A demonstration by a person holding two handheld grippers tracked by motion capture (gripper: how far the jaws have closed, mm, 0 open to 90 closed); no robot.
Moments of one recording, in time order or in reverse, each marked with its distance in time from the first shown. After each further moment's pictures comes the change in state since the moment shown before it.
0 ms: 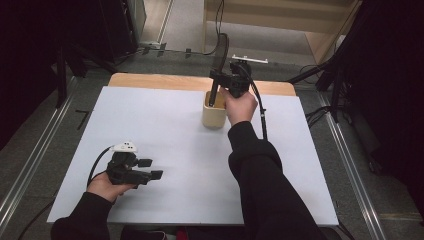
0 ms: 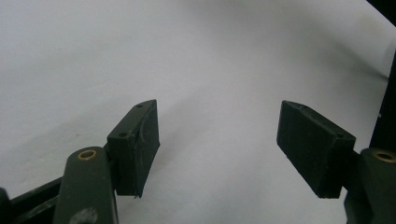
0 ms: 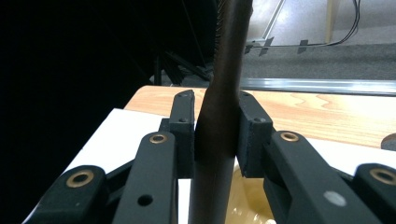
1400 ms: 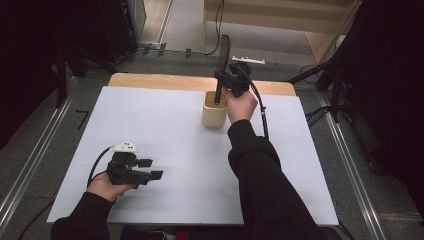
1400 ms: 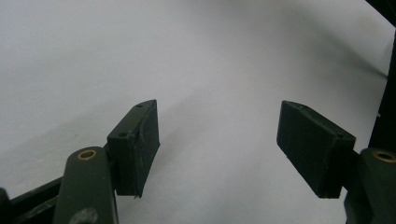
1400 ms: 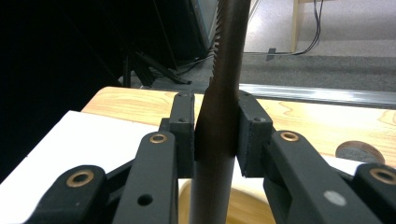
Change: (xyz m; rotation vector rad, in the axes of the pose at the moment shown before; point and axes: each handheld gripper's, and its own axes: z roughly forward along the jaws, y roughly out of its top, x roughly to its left) left arm 0.000 0.000 0.000 0.000 -0.005 0.001; right arm -0.015 -0.005 0.018 -0.015 -0.107 -0.058
